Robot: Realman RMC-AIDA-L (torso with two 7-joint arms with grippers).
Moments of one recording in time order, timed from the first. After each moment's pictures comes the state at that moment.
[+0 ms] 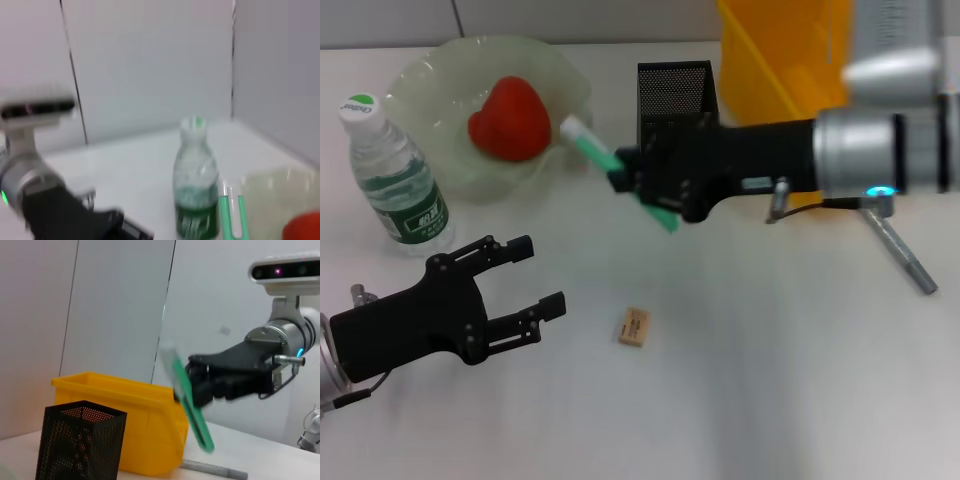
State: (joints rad) left arm -0.33 -2.04 0.73 0.36 1.77 1.66 -0.92; right arm 0.48 2.08 -1.43 -1.06 -1.63 -1.20 1.63
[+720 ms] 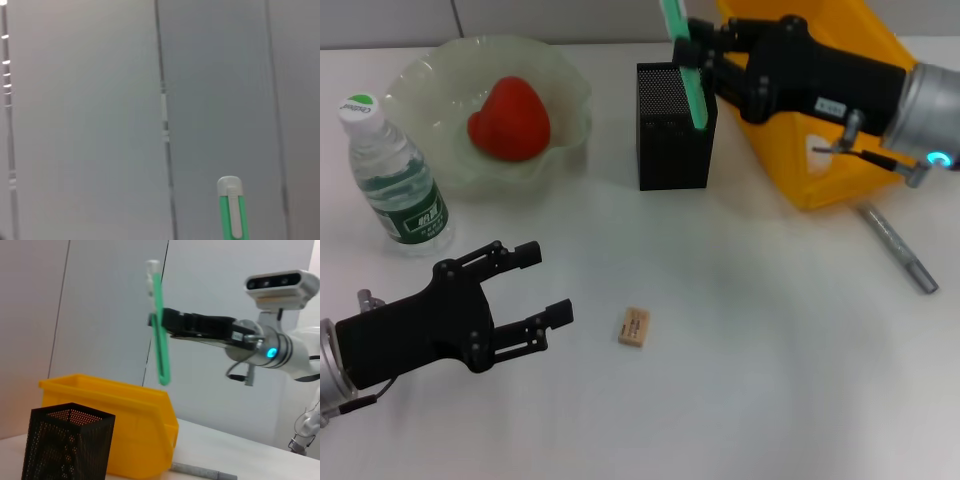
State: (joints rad) left arm -0.33 -2.05 0.73 0.36 1.77 1.68 -0.91; right arm 0.56 2.08 -1.16 -0.64 -1.26 -1.32 1.21
